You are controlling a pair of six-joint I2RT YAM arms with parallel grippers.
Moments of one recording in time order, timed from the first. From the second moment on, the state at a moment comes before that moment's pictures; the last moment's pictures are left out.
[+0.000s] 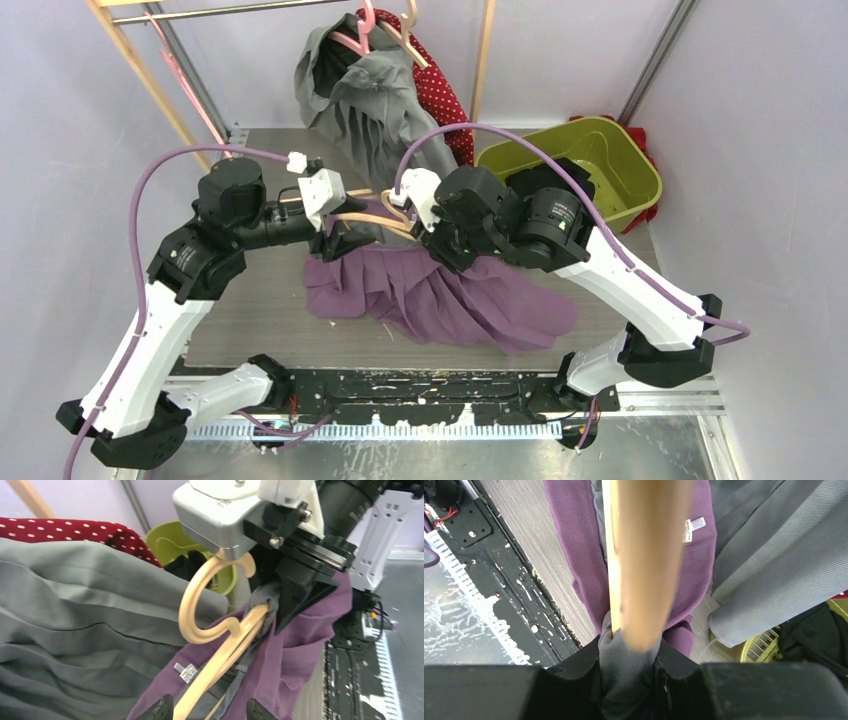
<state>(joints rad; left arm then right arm) -0.57 0.99 1.47 -0.76 0.60 0.39 1.10 1.43 1.91 -1.24 0.15 -0.04</state>
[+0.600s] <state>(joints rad) -0.57 1.10 1.39 -0.63 0.87 0.37 1.11 1.43 1.93 -1.29 0.11 -0.04</state>
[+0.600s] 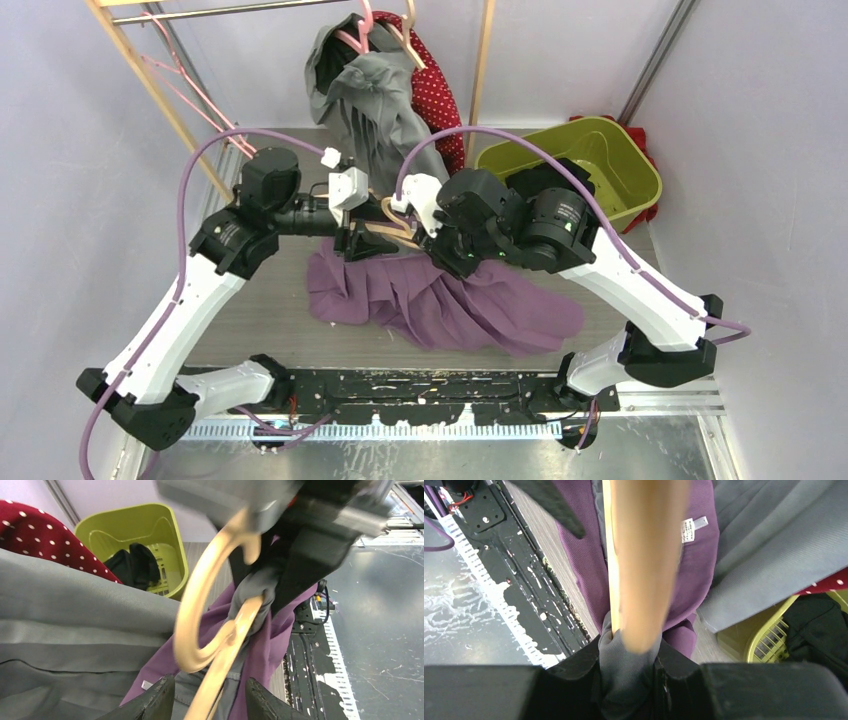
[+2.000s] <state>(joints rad) -0.63 1.12 1.38 -0.64 0.56 0.36 1.13 1.40 1.95 -1.14 0.40 -0.09</state>
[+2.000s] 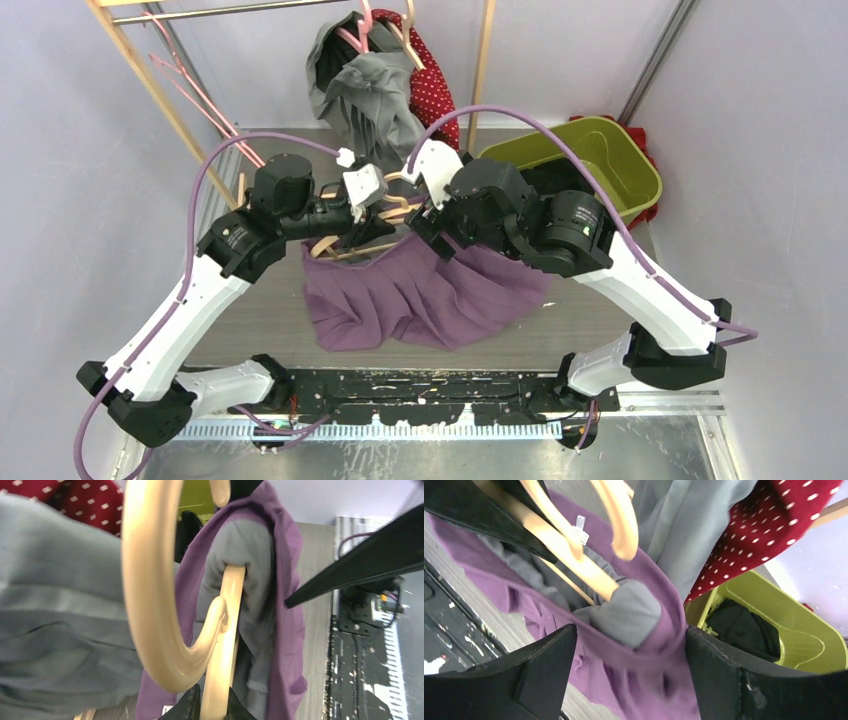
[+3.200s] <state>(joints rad) -0.61 0.99 1.40 -0.81 0.20 0.29 1.14 1.48 1.76 -0.52 0.51 0.03</state>
